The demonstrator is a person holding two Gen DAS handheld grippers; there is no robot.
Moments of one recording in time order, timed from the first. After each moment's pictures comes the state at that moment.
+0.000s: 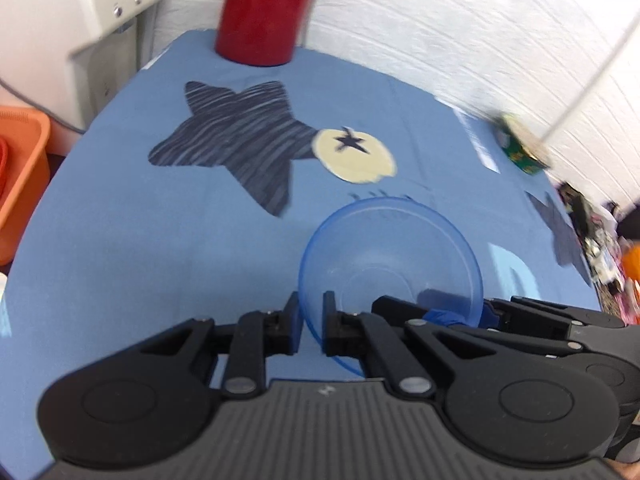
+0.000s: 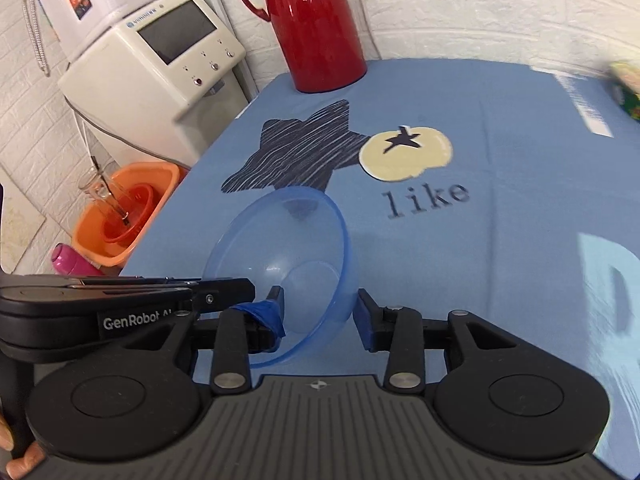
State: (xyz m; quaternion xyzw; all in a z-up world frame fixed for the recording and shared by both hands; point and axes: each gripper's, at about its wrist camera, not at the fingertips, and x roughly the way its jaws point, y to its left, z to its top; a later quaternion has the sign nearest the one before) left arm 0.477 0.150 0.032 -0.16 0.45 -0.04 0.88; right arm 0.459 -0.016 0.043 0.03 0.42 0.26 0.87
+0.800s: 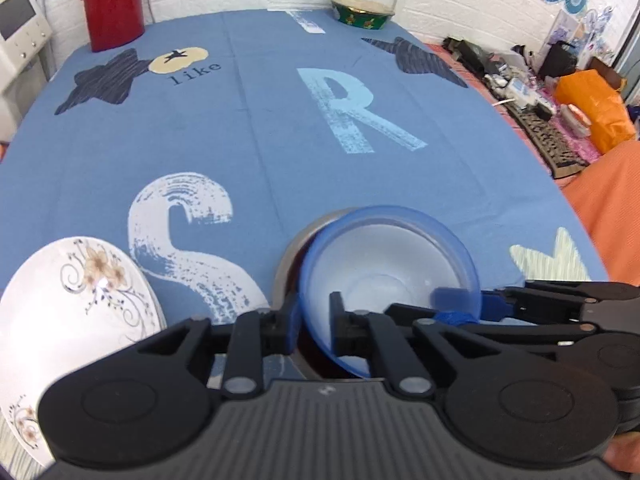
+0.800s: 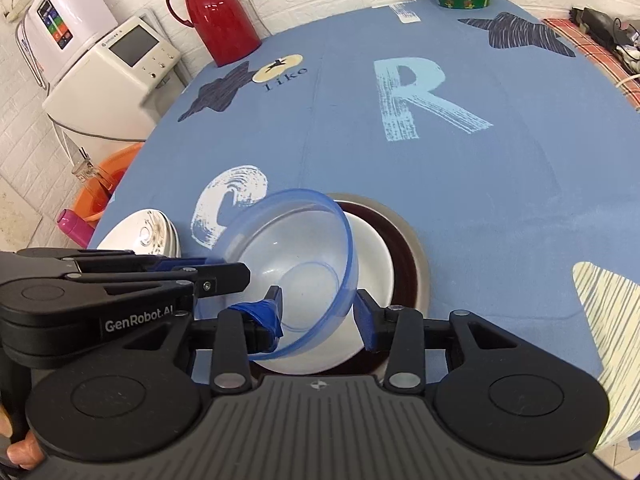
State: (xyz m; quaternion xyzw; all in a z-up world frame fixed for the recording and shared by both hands) left arm 0.275 -0.030 0.023 0.00 0.47 -0.14 0.87; right arm 0.242 -0.170 0.009 0.11 0.44 0.16 0.88
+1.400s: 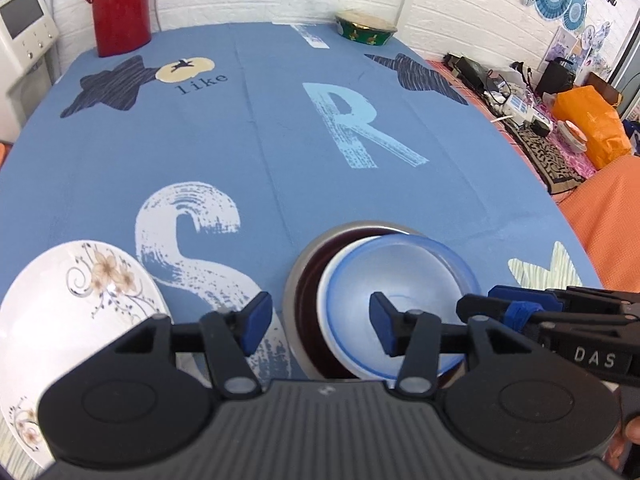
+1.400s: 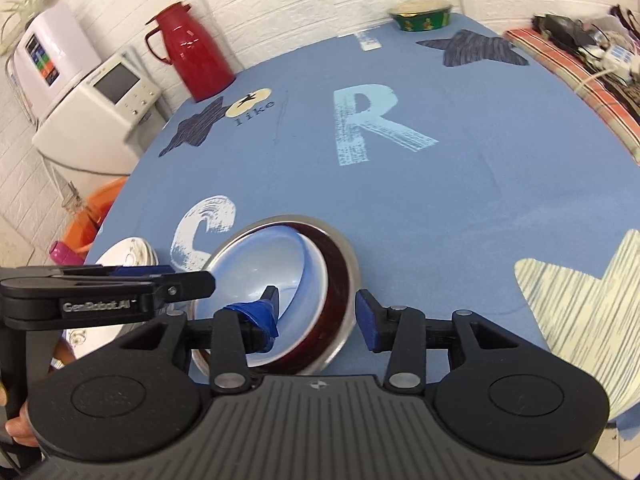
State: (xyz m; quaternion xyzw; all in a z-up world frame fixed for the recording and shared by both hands) left arm 0.269 -0.018 0.029 -0.03 0.45 -0.15 0.88; right arm 0.217 -0.212 0.012 0.14 0.40 0.12 0.90
